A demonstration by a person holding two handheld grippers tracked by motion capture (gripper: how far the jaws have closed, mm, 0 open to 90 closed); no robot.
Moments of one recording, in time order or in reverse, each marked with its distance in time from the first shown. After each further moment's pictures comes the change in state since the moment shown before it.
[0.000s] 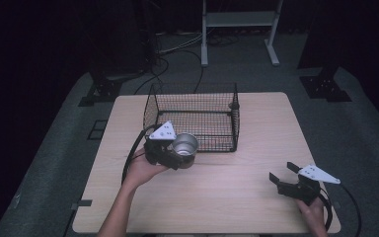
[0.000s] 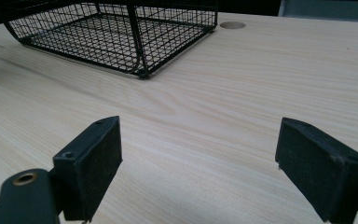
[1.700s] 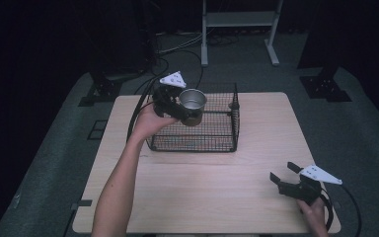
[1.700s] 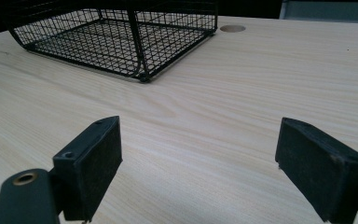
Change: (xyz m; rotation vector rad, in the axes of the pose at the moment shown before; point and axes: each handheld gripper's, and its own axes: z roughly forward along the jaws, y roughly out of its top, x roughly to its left) left arm 0.079 0.100 0.005 0.007 0.018 0.012; right arm -0.003 -0.001 -0.002 -0.017 0.010 0.007
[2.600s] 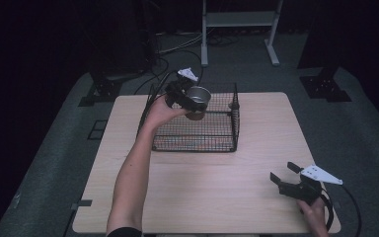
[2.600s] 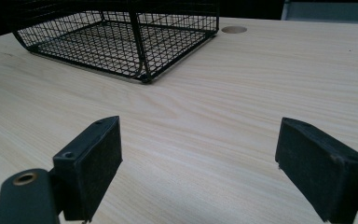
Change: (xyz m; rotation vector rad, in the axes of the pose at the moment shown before) left arm 0.041 0.000 0.056 0.148 0.034 -0.078; right arm 0.000 0.000 -0.001 -0.005 0.007 0.006
